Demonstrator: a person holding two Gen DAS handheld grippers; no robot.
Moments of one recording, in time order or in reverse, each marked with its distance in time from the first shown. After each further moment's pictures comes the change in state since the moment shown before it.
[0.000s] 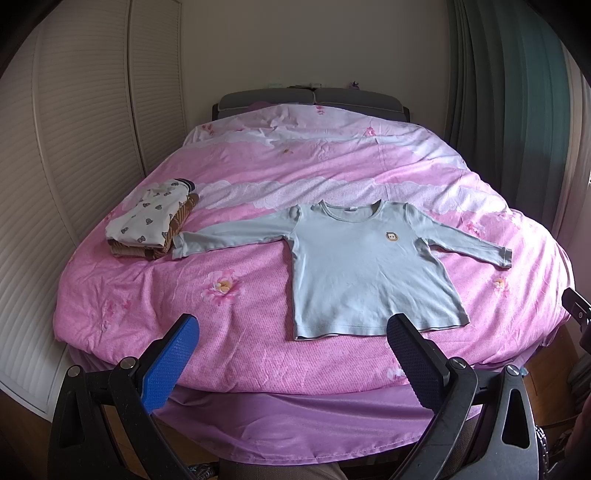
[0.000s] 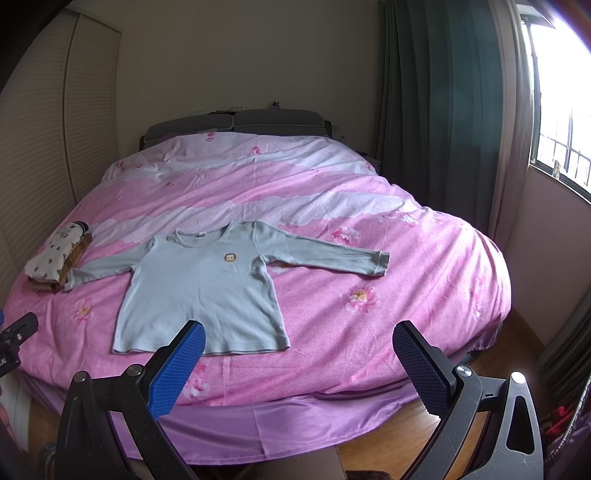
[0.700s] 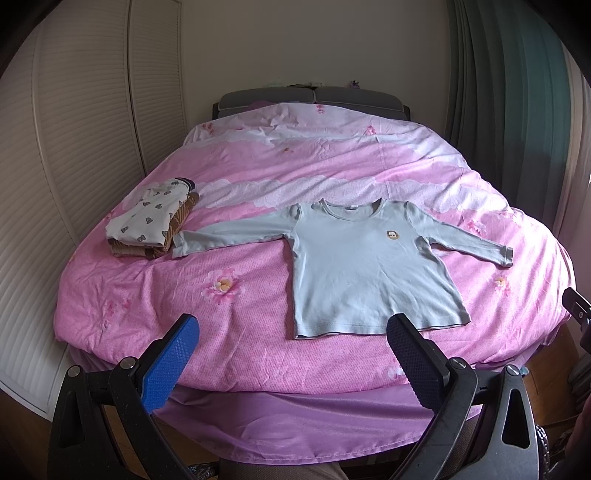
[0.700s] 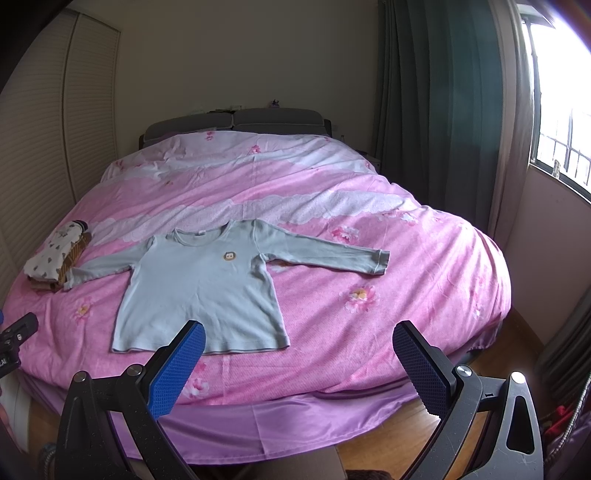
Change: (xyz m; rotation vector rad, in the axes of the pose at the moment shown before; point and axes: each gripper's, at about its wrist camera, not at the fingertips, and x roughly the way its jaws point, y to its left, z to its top) left arm 0.000 0.000 0.001 0.000 0.004 0.000; right arm 0.002 0.003 0.002 0.000 0.003 0.000
